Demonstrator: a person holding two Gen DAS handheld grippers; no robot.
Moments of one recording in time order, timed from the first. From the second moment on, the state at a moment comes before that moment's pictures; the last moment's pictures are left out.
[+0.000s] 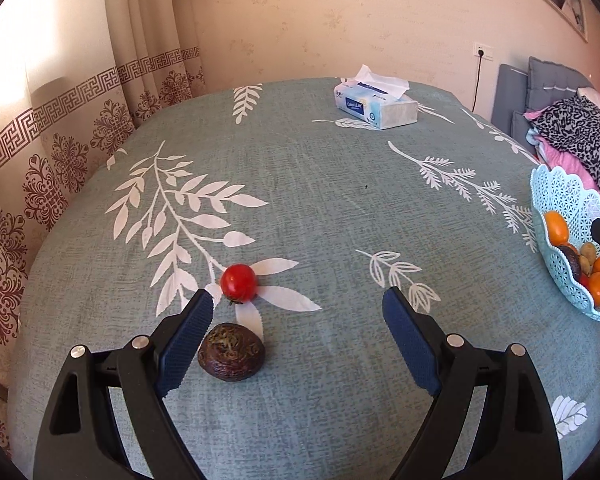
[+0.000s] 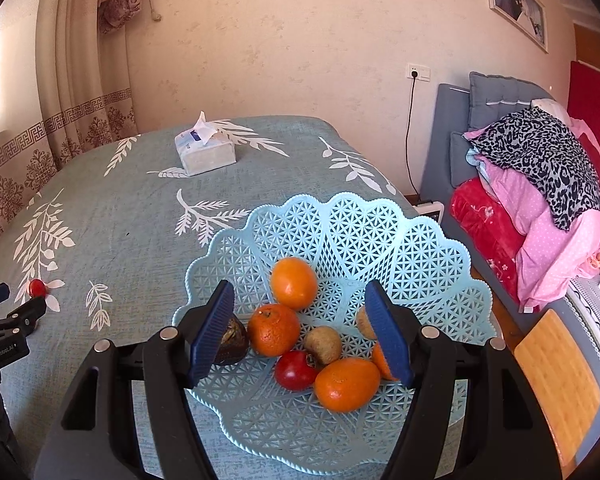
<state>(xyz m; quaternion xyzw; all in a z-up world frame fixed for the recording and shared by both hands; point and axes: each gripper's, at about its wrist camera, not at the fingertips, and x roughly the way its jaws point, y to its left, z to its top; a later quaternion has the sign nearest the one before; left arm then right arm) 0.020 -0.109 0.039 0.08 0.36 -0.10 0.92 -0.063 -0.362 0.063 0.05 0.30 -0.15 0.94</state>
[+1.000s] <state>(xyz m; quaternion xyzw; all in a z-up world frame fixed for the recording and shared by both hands) 0.029 -0.061 0.014 0.04 0.41 -0.09 0.91 -0.046 -0.282 0.062 0.01 0.31 -0.06 0.95</state>
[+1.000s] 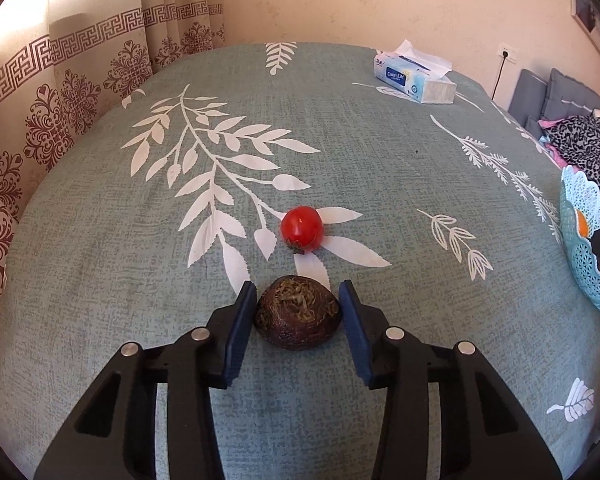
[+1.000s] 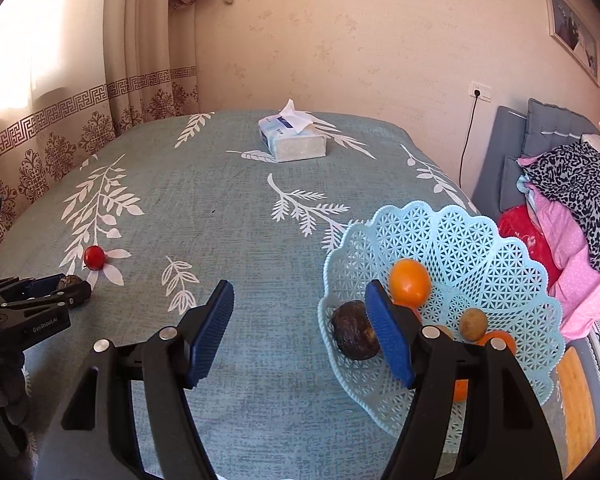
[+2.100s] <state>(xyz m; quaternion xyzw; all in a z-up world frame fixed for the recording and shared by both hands) 0.022 -0.008 0.046 0.04 0.36 -0.07 0.93 0.026 -0.171 0.035 -0.06 0.38 0.03 0.92</state>
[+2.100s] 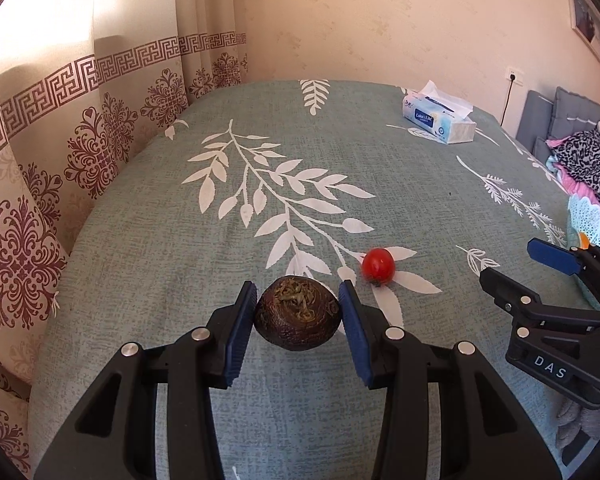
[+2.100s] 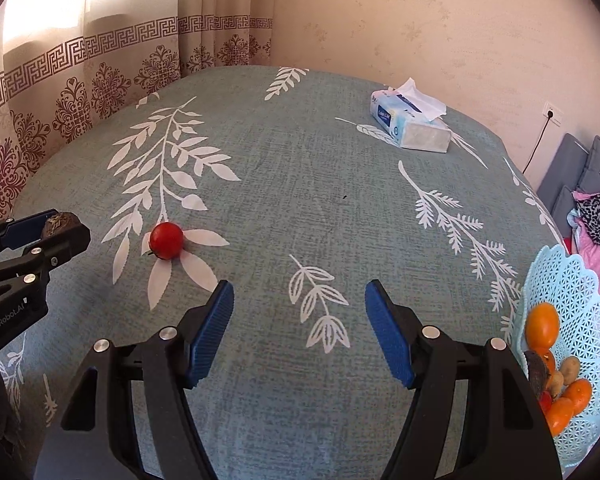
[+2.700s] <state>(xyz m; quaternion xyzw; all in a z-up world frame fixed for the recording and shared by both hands) 0.020 0.013 0.048 0.04 0.36 -0.06 0.93 0.048 -0.128 0.023 -0.08 0.39 0.06 0.91</state>
